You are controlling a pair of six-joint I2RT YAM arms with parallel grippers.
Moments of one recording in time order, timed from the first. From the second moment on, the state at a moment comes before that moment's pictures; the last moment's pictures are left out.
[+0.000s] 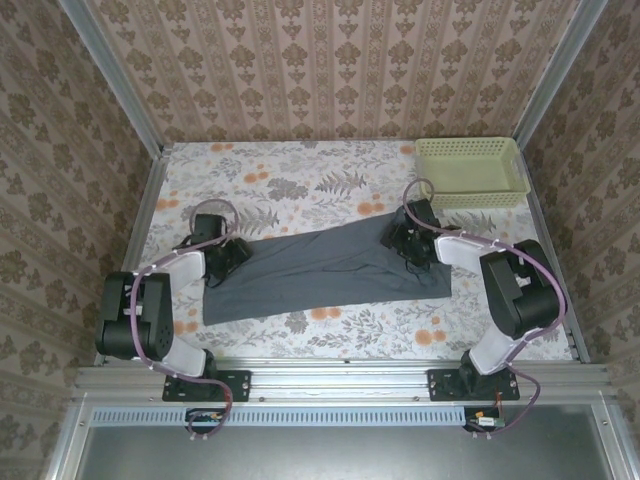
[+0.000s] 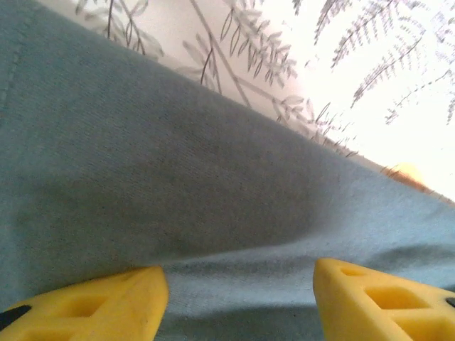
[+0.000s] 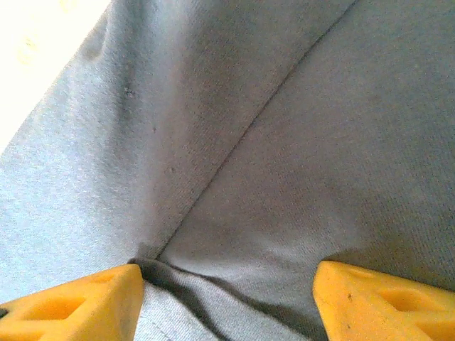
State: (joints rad) left arm -0.11 1.50 0.67 -0.22 0.17 -0.70; right arm 0.28 1.66 0.83 -0.19 -0.04 0.84
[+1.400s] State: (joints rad) left arm -0.20 1.29 0.60 -0.38 0.05 -0.65; right arm 0.25 1.76 1.04 -0.62 0.17 0.61
